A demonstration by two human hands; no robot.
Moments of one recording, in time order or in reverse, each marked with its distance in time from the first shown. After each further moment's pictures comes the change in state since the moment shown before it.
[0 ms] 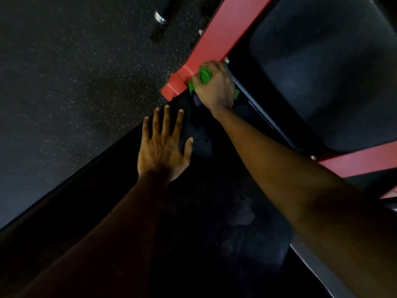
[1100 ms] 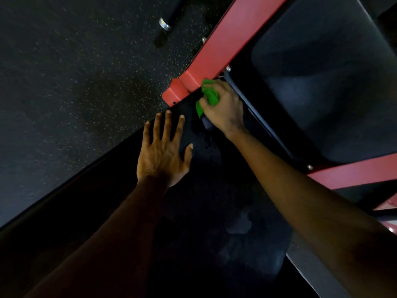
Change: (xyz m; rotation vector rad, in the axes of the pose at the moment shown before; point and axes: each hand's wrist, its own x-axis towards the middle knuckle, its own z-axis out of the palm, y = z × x) left_hand 0.000 -0.001 0.000 -0.014 0.018 0.006; right_hand -0.027 0.018 -0.025 0.070 -0.128 -0.116
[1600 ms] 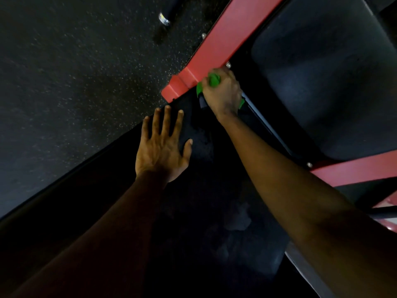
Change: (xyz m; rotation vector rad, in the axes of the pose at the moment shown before) left_hand 0.000 0.001 0.002 0.006 -0.003 -0.005; right_hand 0.024 -0.010 0.011 -0.052 0.125 0.204
